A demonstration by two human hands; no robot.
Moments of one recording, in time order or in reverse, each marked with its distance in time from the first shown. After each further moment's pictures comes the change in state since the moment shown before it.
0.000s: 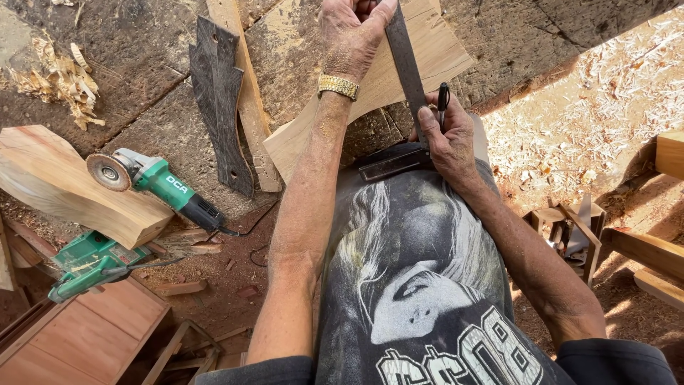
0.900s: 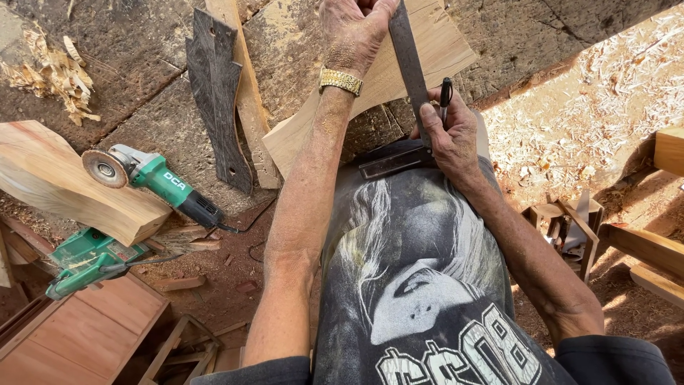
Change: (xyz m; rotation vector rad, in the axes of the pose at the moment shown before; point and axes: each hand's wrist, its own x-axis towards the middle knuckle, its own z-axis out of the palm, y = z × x) left_hand 0.005 -0.029 0.009 0.302 0.031 0.101; right_hand 0.000 -0.002 -0.001 -0.014 0.005 0.040
